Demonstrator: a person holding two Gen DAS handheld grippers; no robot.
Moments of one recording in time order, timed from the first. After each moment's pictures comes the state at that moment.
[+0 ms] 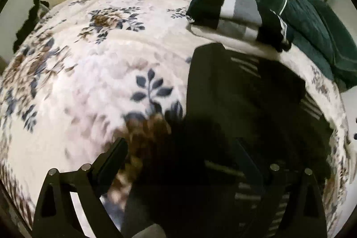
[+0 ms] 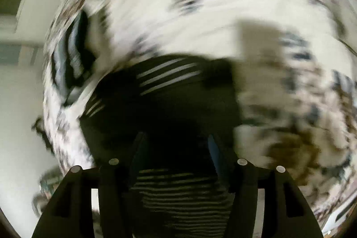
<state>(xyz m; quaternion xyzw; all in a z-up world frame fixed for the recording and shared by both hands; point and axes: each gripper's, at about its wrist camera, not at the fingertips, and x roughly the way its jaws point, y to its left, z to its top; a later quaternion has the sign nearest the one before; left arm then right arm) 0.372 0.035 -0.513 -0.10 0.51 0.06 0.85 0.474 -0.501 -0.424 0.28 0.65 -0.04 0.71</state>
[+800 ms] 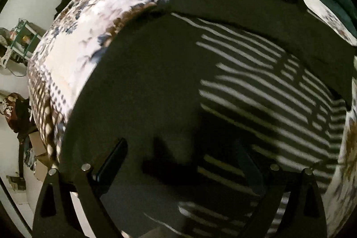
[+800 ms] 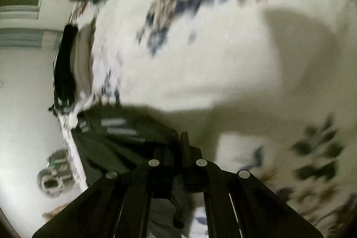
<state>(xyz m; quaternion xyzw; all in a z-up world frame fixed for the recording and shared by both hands) 0.228 -0.141 -0.544 -0.06 0.59 0.20 0.78 0.606 -0.608 -0.538 0.27 0.64 0.10 0.71</state>
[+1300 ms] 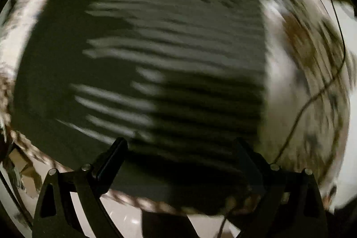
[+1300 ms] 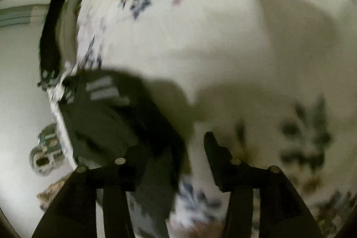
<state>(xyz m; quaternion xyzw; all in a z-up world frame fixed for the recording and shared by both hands) 0.129 -0.285 -0.573 -0.04 0.68 0.00 0.73 0.587 -0.619 -0.553 0.23 0.73 0.14 0.63</state>
